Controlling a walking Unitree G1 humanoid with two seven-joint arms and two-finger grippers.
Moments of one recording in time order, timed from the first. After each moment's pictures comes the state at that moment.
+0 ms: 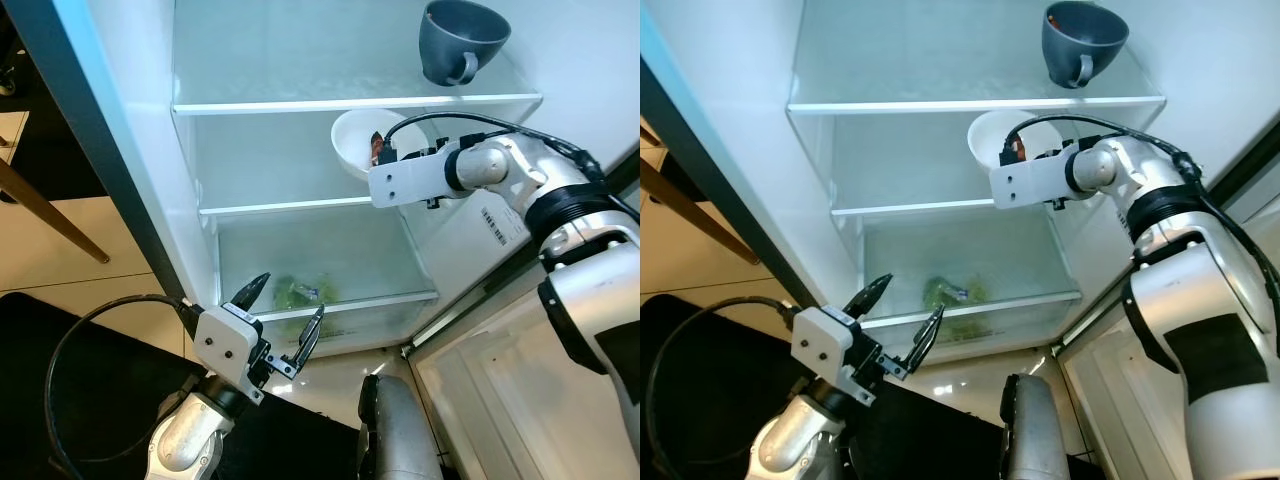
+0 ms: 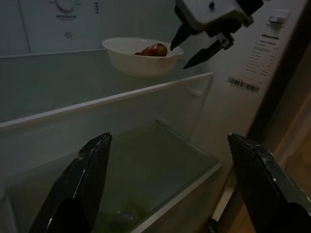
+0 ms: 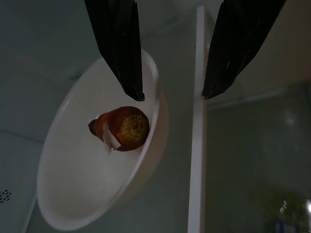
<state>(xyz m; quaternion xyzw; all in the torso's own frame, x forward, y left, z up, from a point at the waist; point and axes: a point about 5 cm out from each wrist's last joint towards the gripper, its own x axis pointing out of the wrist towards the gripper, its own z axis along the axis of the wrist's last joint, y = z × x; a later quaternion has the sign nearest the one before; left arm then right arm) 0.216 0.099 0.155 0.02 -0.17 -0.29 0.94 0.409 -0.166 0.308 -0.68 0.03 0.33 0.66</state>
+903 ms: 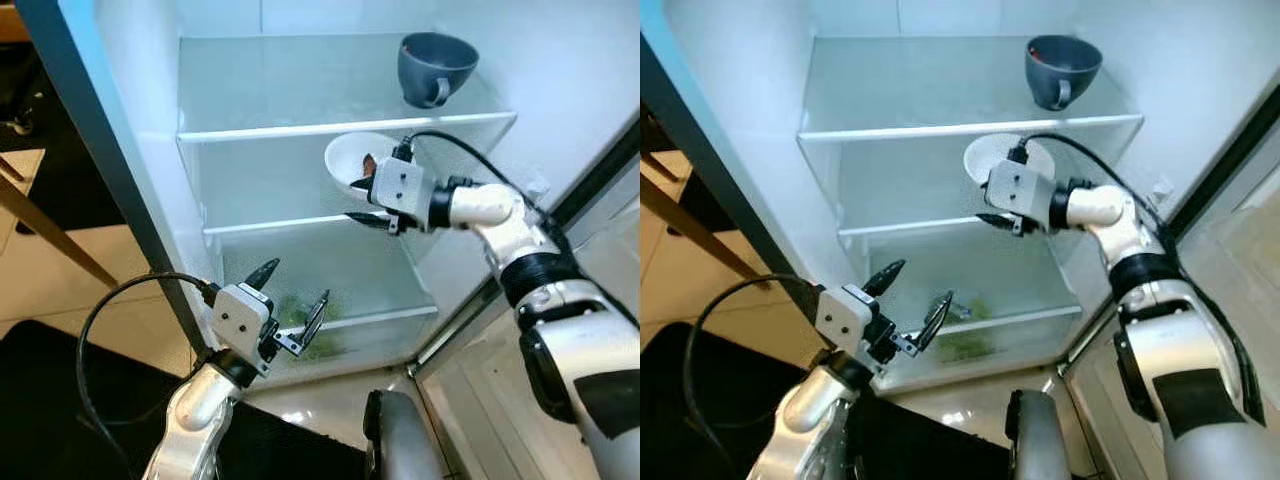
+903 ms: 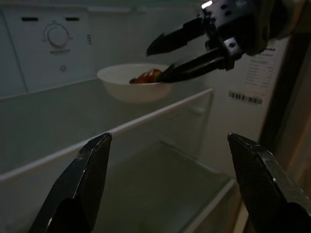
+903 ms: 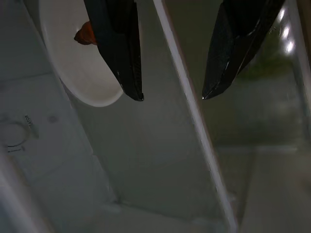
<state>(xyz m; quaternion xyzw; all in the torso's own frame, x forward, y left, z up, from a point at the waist) 0.253 0.097 0.146 0.04 -0.18 -0.30 0.94 0.391 -0.143 0.256 -0.39 -0.13 0.43 0.80</state>
